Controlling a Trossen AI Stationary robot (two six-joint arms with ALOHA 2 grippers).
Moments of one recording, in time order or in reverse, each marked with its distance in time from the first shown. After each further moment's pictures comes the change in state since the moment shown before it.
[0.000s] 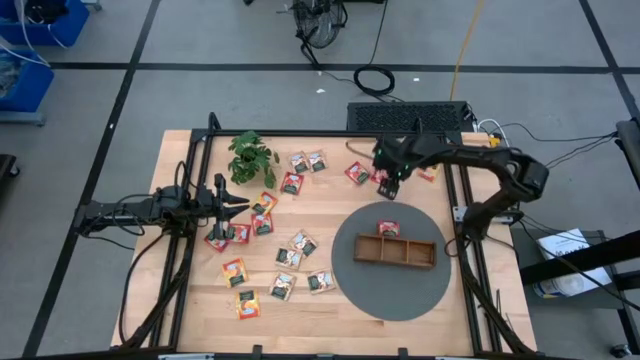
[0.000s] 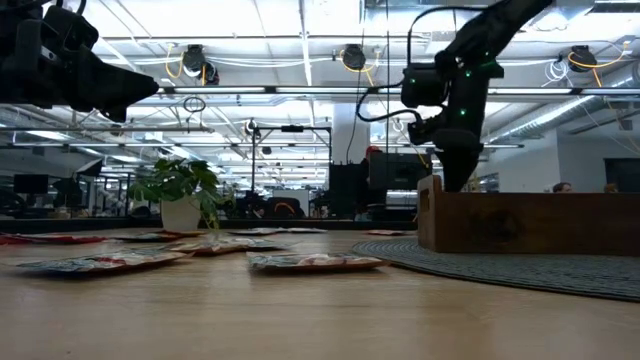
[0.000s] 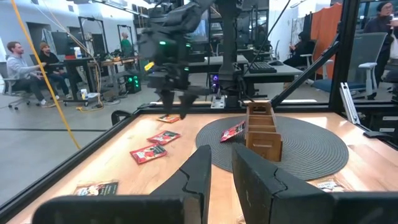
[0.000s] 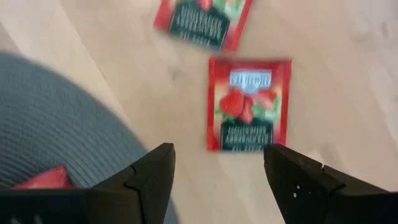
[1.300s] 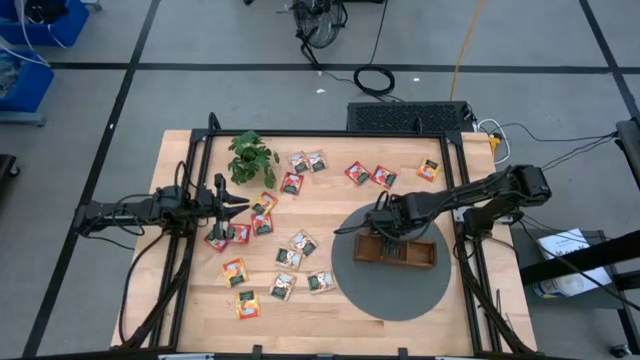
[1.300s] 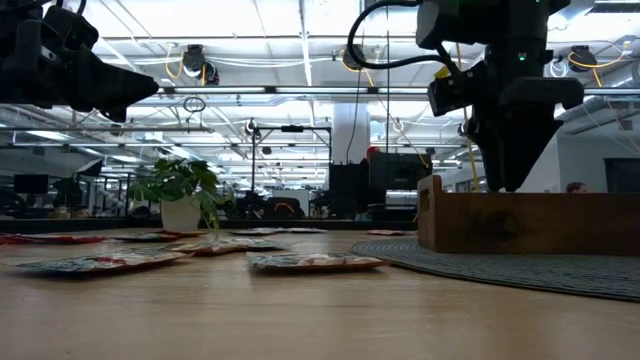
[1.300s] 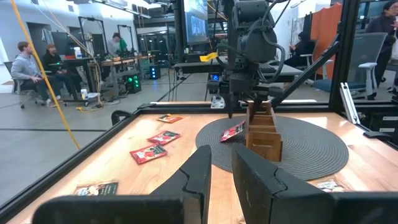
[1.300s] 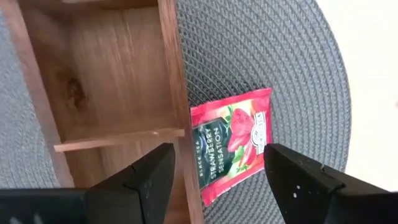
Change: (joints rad) left arm 0.000 0.000 0.000 0.000 0.000 0.000; right arm 0.692 -0.006 0.000 -0.177 0.128 0.416
